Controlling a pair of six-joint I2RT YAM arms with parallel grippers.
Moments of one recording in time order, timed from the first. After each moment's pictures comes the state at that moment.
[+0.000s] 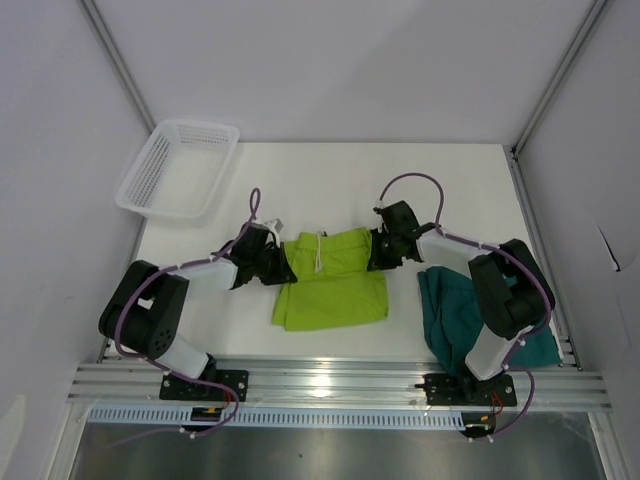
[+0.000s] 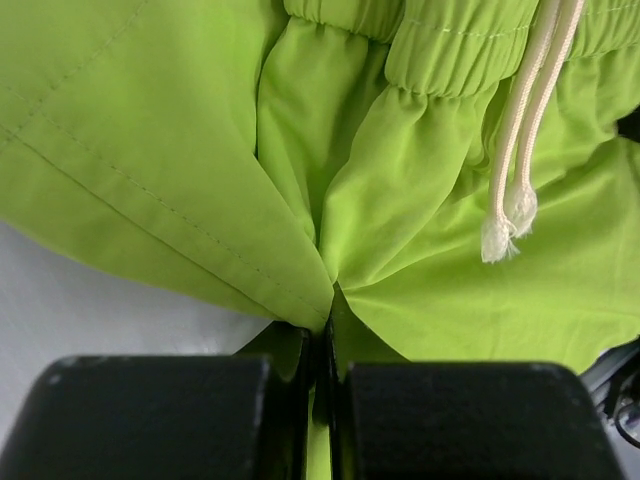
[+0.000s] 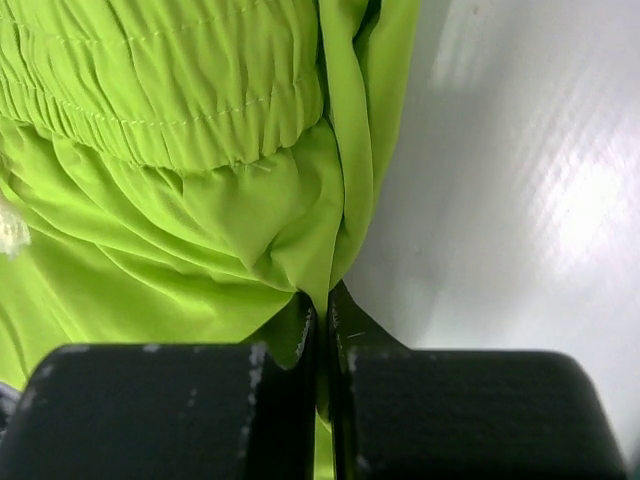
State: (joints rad) left arm -0.40 1.53 0.64 0.00 0.31 -0.53; right arm 0.48 1.73 0.99 -0.27 -0.21 0.42
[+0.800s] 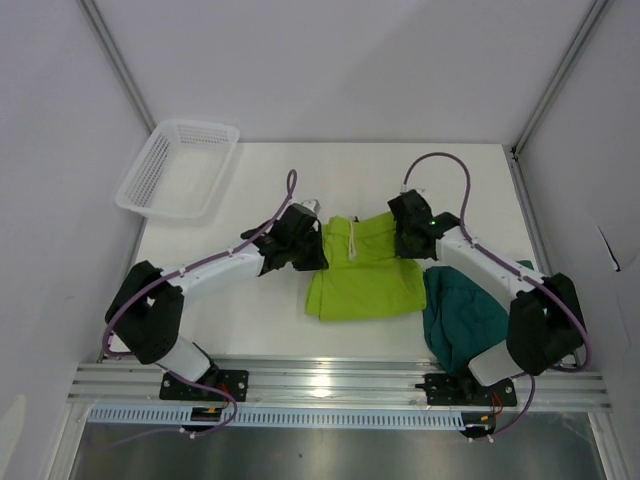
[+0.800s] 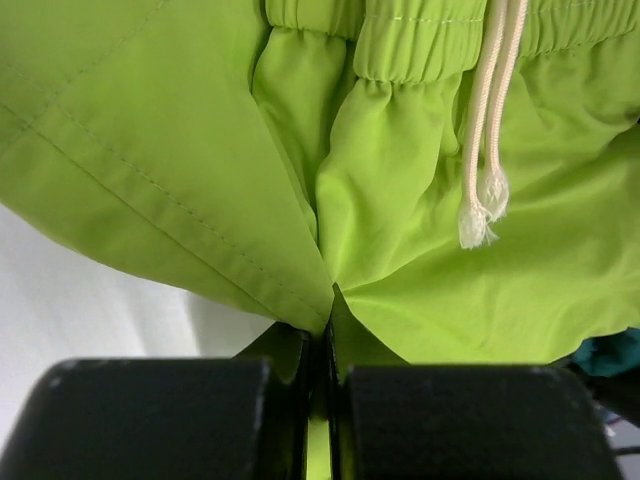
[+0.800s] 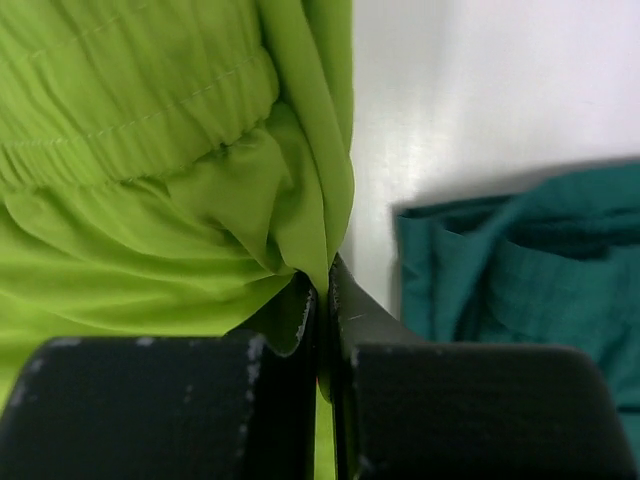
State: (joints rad) left arm -0.69 1.53 0.98 -0.33 0.05 -0.67; right arm 0.55 1.52 1.10 -0.63 0.31 0.45
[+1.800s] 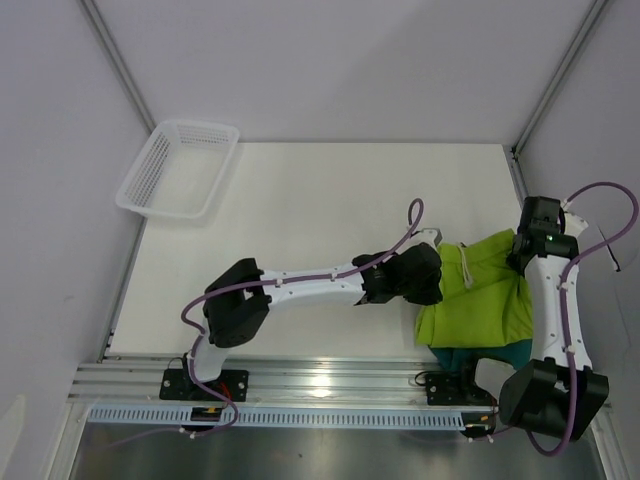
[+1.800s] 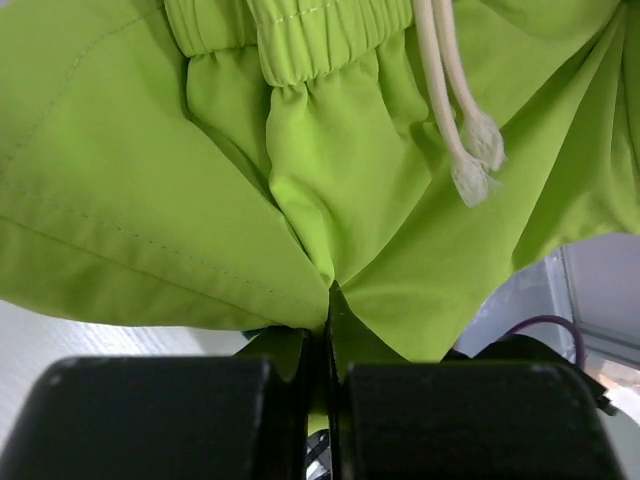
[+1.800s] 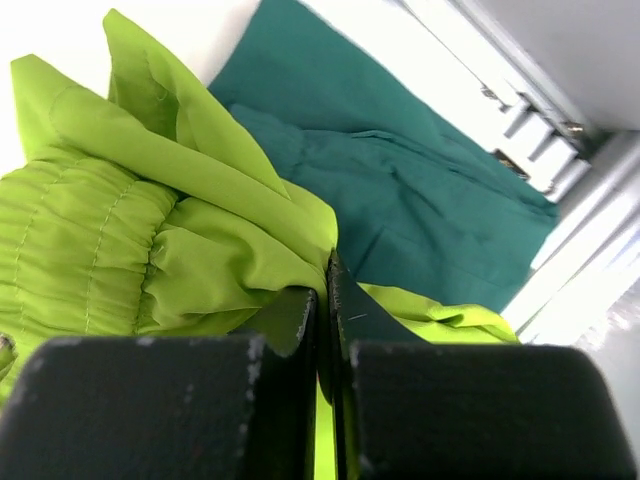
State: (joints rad) left arm -1.22 2.02 1.61 -0.27 -0.09 -0.89; right arm -0.24 1.11 1.03 -0.93 0.44 0.49
